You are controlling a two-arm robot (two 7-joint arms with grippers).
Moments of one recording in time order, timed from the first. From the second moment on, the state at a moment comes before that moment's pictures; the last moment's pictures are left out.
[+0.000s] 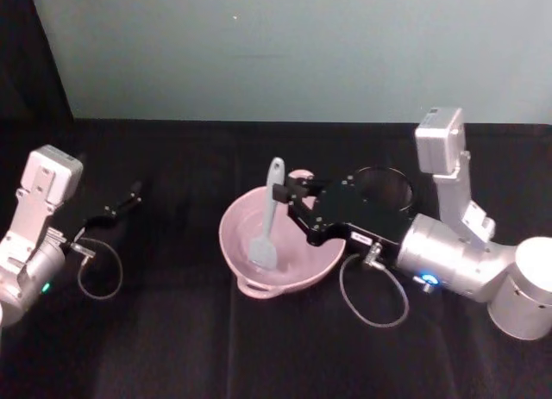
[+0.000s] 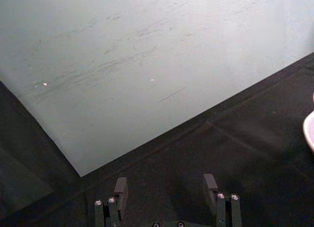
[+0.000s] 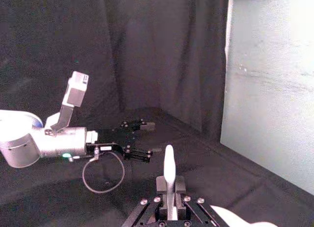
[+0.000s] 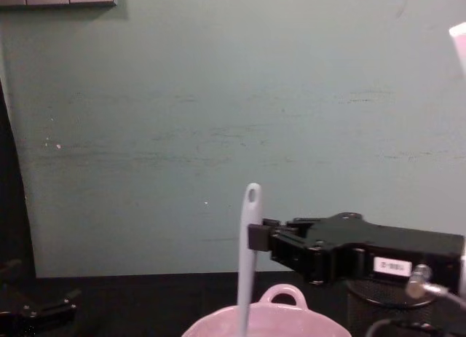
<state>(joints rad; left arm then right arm) -0.20 0.60 0.45 -1.41 -0.25 -0.12 0.03 0.29 0.47 -0.51 -1.58 0.49 0.01 0.57</state>
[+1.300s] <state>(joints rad) -0.20 0.60 0.45 -1.41 -0.25 -0.12 0.03 0.23 0.48 -0.42 -1.62 0.46 0.04 0.52</state>
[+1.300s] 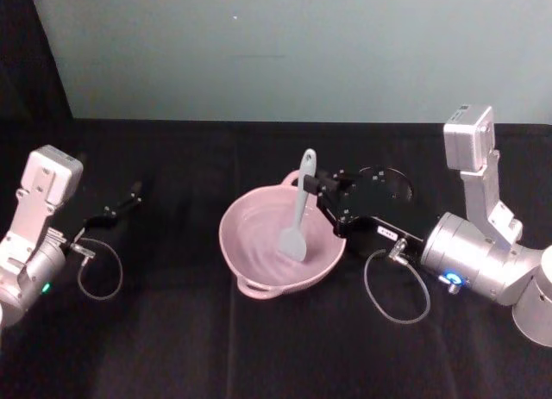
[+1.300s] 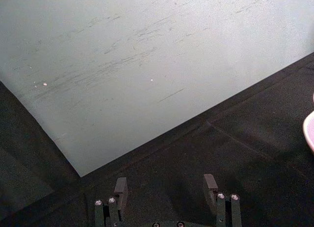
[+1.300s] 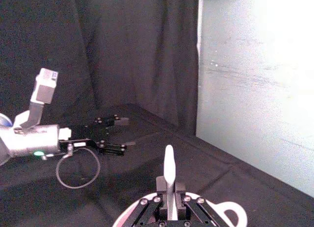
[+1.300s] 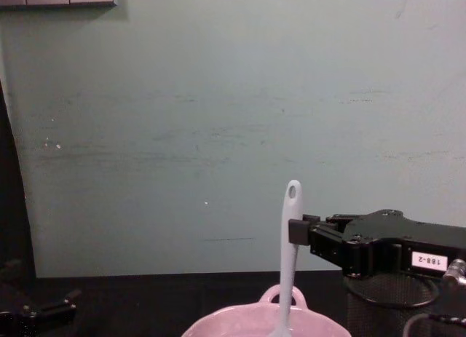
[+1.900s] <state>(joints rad) -0.20 0.60 0.45 -1.41 -0.25 -0.12 0.03 0.33 0.39 -0.49 -1.49 0.42 0.00 0.49</state>
